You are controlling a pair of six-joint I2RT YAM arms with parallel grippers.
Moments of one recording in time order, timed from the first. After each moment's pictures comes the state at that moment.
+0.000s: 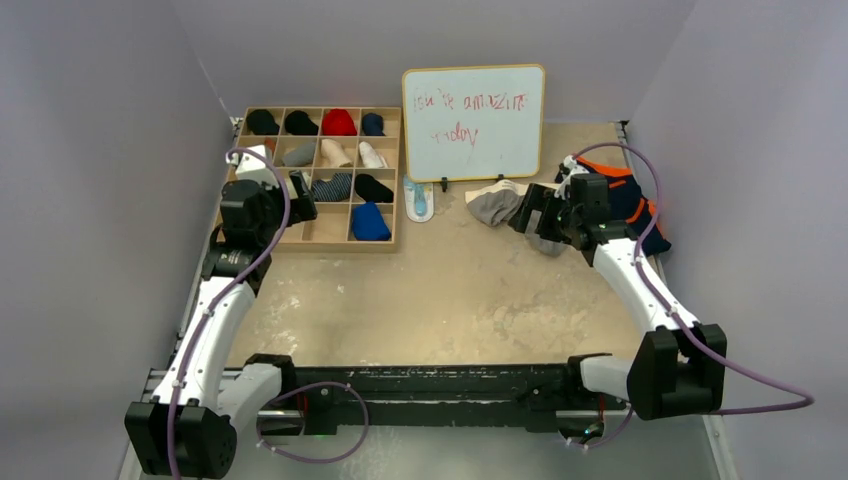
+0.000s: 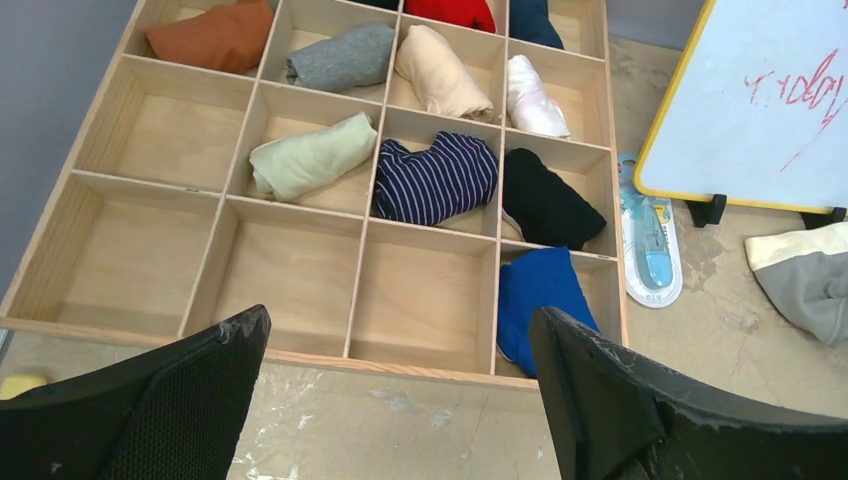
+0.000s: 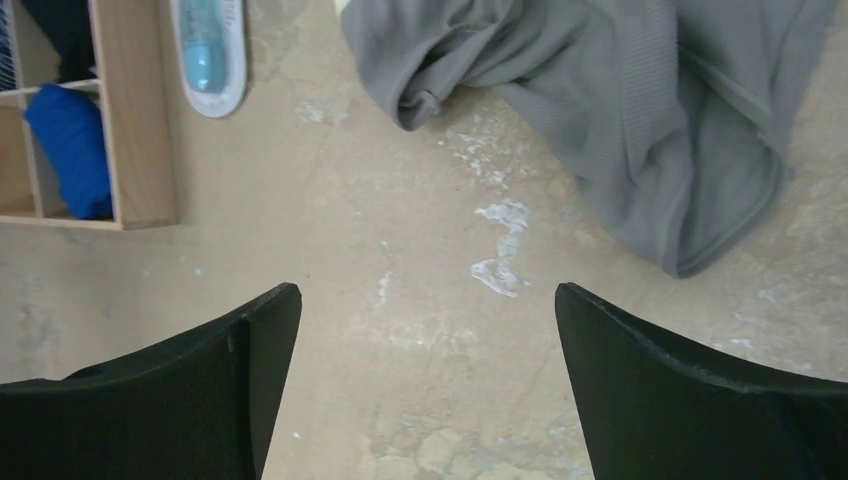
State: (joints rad) left arm -0.06 0.96 0.84 -0.23 -0.07 -0.21; right arm 0.10 1.24 0.89 -0.41 -0.21 0.36
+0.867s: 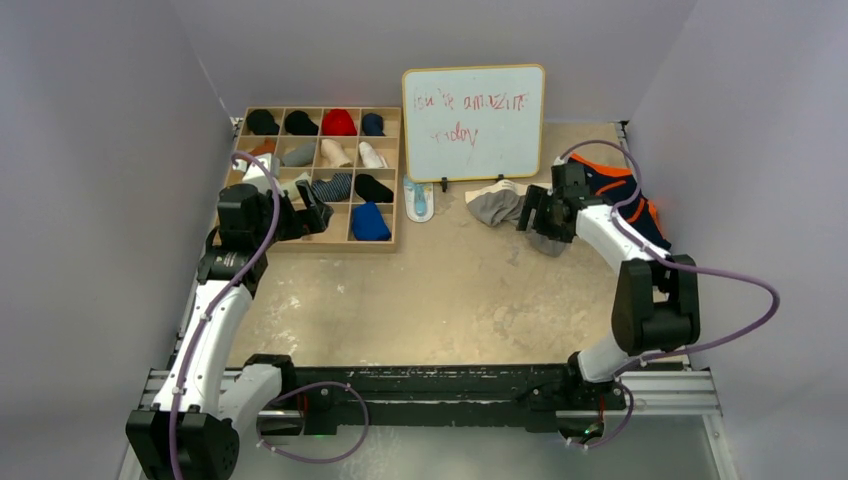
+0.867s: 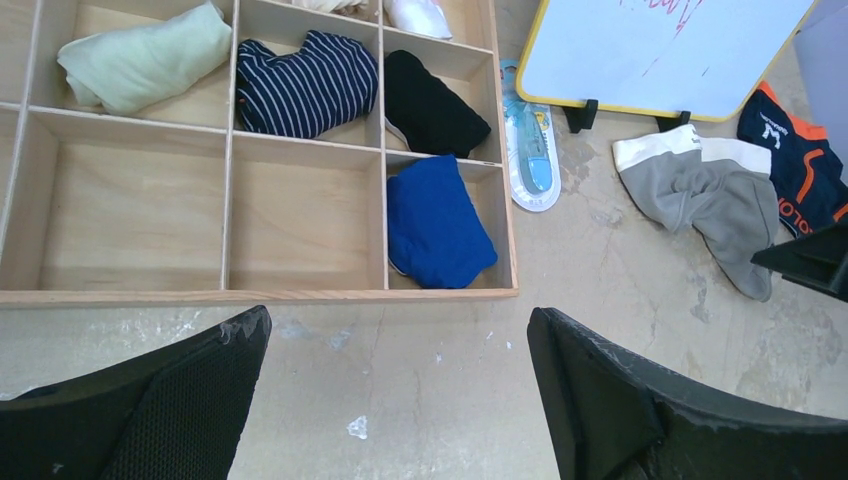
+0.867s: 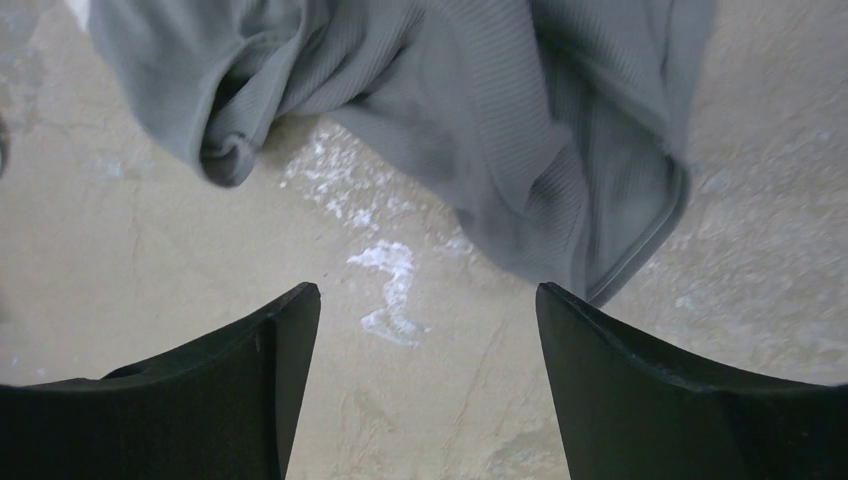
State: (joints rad) left arm -0.03 0.94 0.85 -0.36 0.21 -0.34; right arm 0.10 1.54 1.01 -0.47 -0.04 0.38
